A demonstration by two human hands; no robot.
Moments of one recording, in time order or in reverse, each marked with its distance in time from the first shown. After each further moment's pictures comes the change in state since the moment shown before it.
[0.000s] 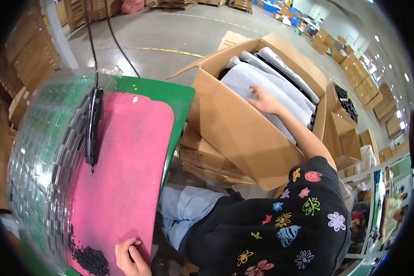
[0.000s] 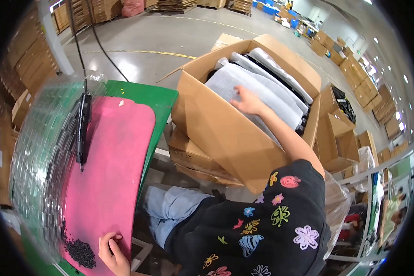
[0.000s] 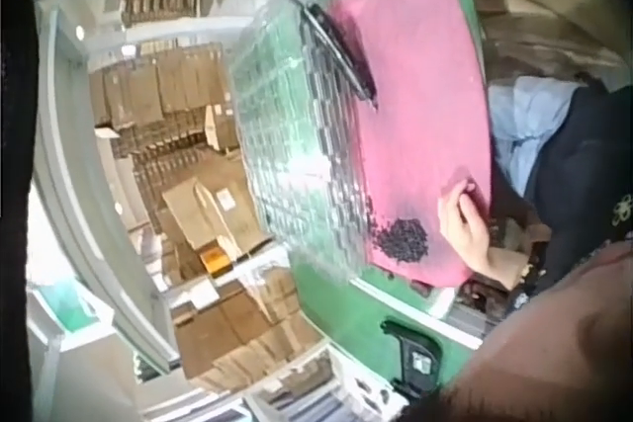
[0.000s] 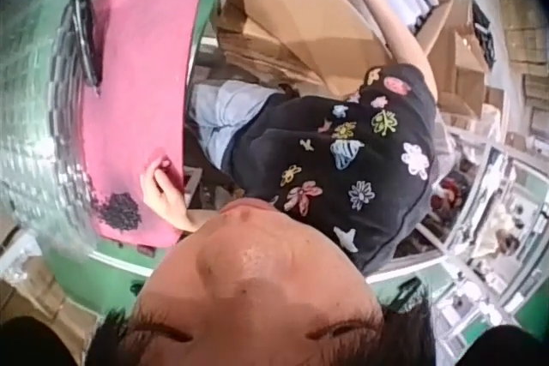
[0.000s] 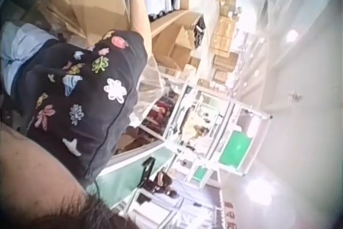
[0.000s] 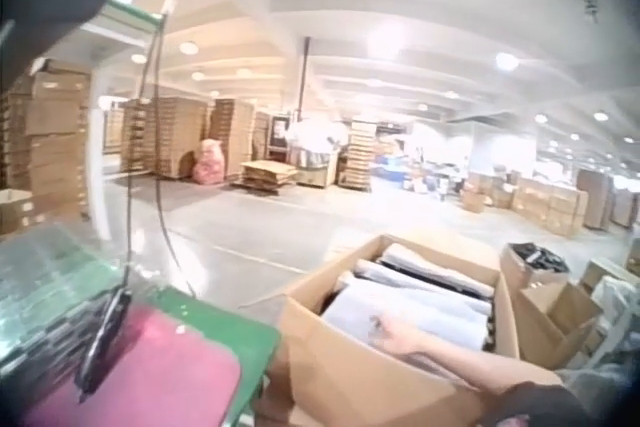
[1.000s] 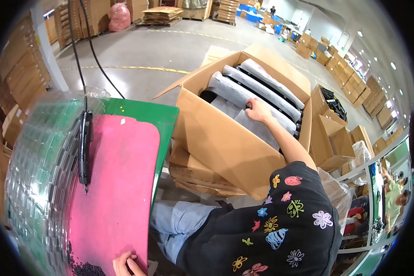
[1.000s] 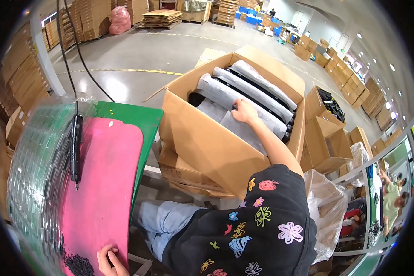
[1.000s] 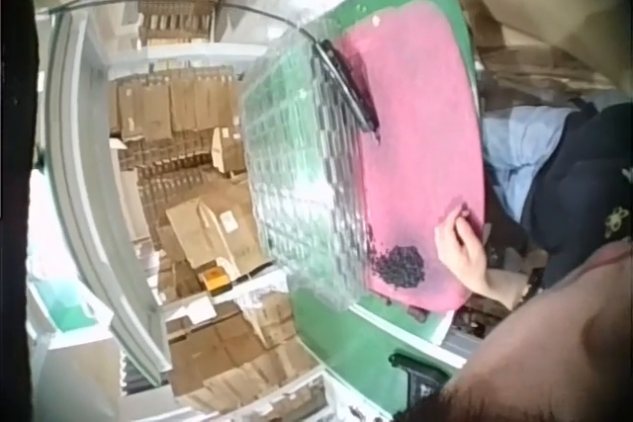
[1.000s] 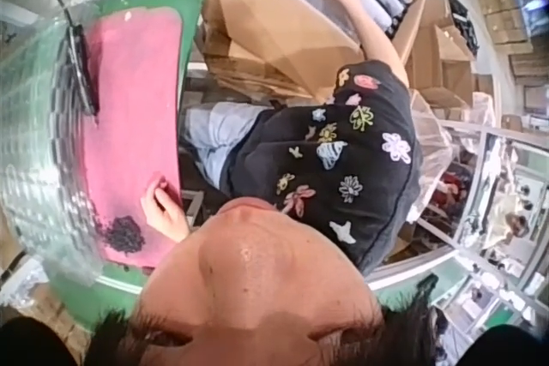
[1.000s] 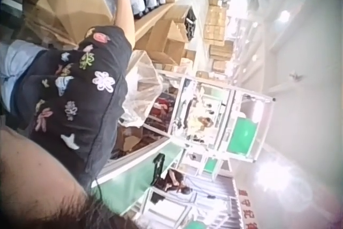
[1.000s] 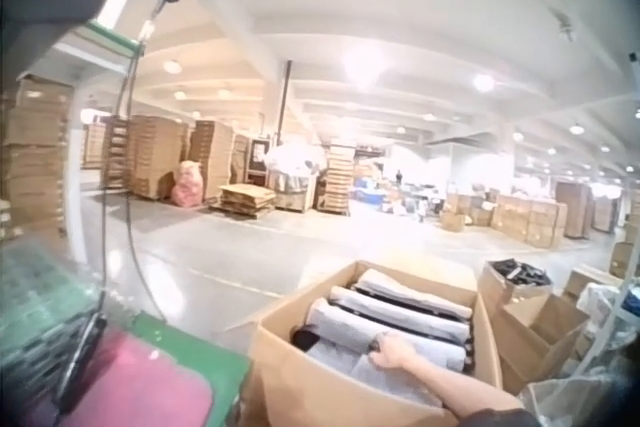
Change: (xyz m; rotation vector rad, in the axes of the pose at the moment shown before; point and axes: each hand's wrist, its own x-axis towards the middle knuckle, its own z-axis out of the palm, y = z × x) left_hand -0.006 -0.002 -0.002 0.099 0.038 0.021; right_hand 0.009 0.028 -0.020 -0.409 0.046 0.308
